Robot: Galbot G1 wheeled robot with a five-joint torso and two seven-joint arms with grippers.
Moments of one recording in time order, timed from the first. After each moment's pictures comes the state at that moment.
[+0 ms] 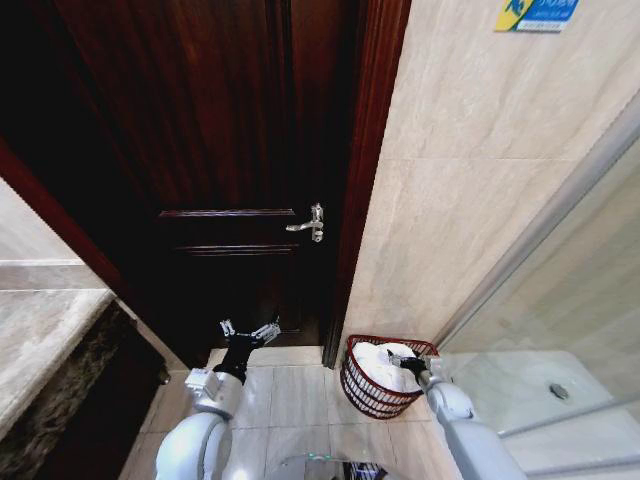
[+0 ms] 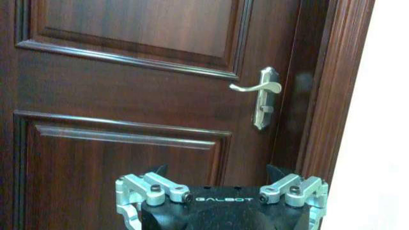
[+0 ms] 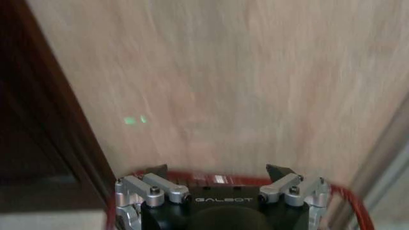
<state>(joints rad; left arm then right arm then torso) 1.74 -1.61 -0.56 -2.35 -0.11 0.15 0.17 -1.30 1.21 0.48 1.49 0.37 -0.20 -0.08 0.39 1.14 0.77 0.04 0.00</state>
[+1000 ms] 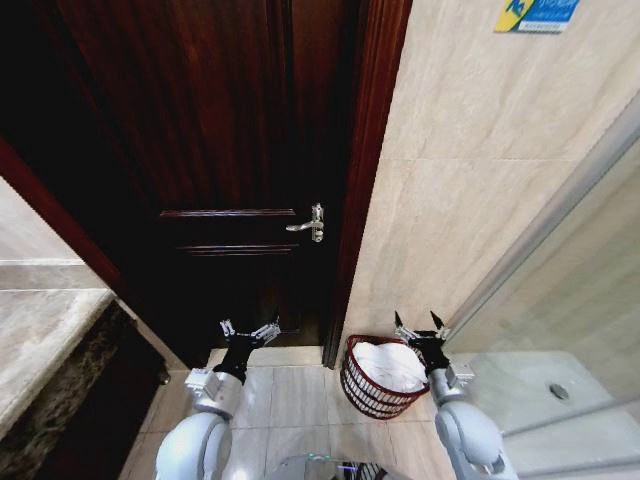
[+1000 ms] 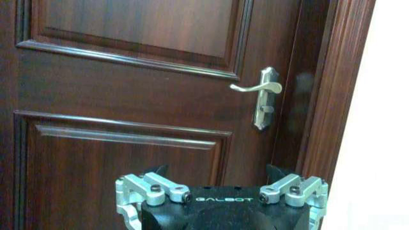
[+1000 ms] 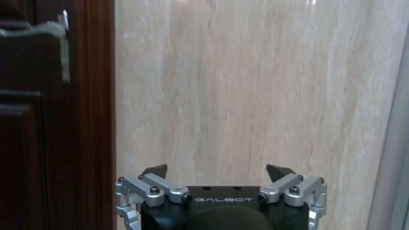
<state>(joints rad) 1.74 -1.61 -0.56 -2.35 -0.11 0.15 0.17 -1.61 1.43 0.60 2.11 0.11 -0.04 0.01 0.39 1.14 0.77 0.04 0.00</state>
